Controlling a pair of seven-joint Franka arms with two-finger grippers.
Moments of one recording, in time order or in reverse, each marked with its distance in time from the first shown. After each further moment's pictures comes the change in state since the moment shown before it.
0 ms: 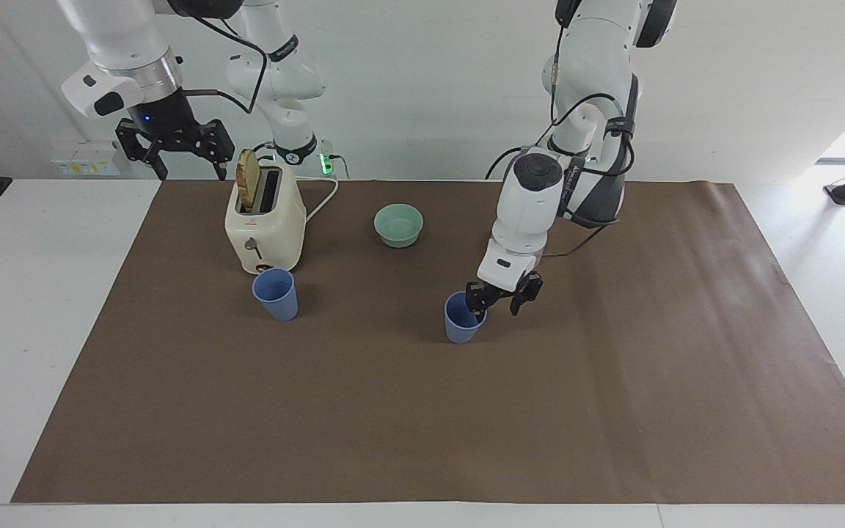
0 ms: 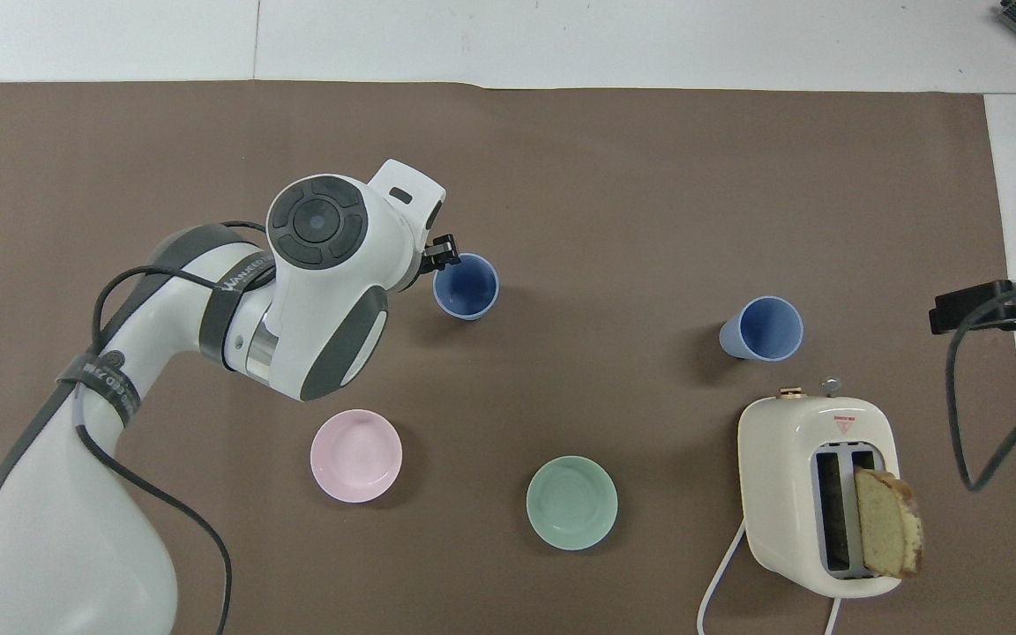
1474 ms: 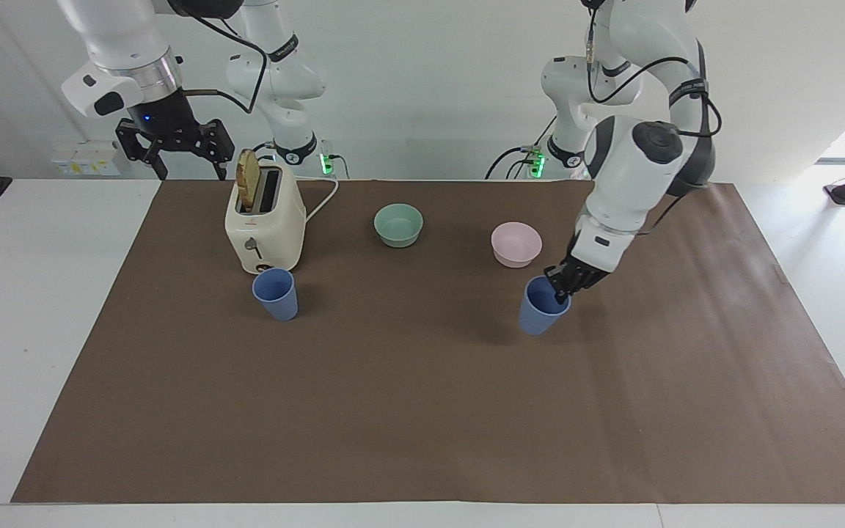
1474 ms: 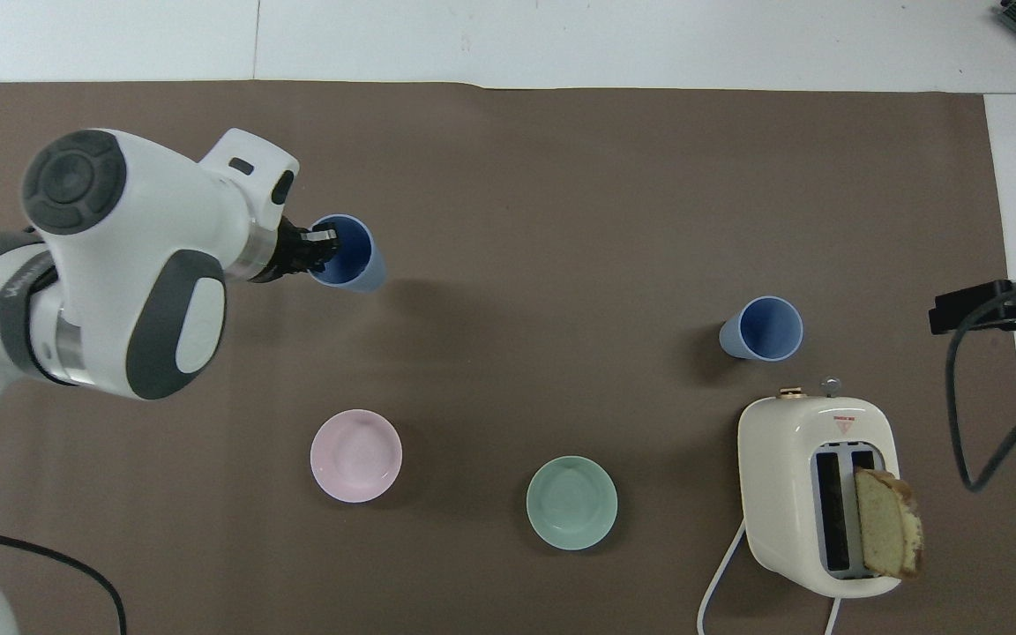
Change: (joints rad) left arm 0.140 -0.137 -0.033 -0.089 -0.122 -0.053 0.146; right arm 0.000 0.000 0.000 0.000 0.000 0.000 0.000
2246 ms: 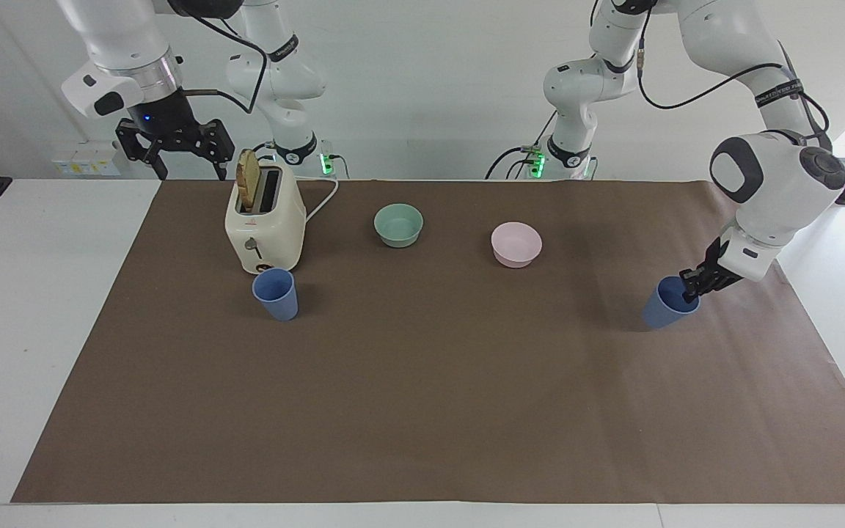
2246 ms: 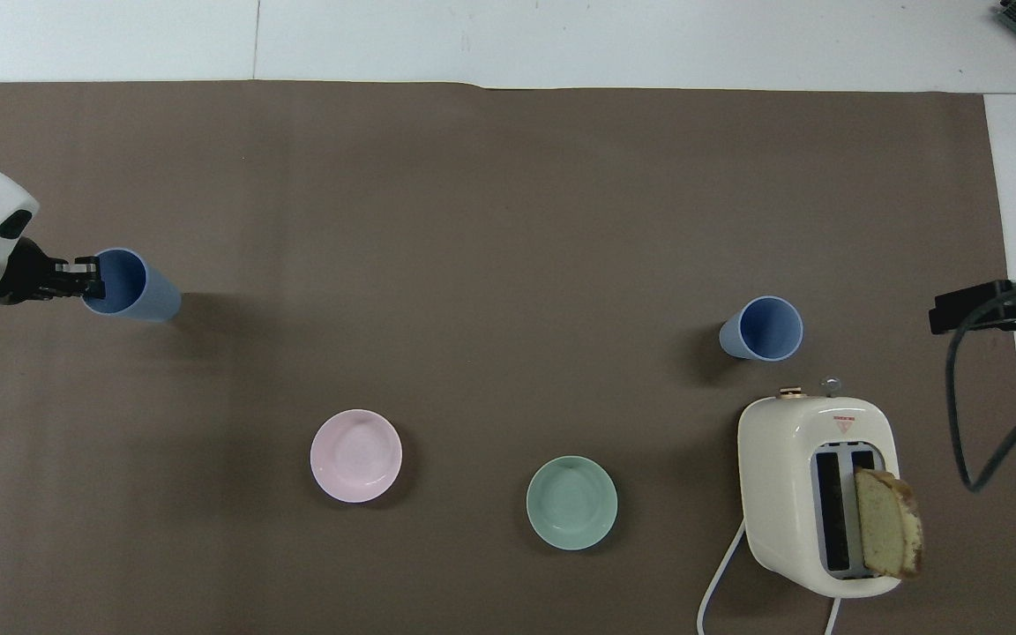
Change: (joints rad) left arm 0.479 -0.033 0.006 -0.087 0.003 -0.033 0.616; right arm 0.000 0.000 0.000 0.000 0.000 0.000 0.000
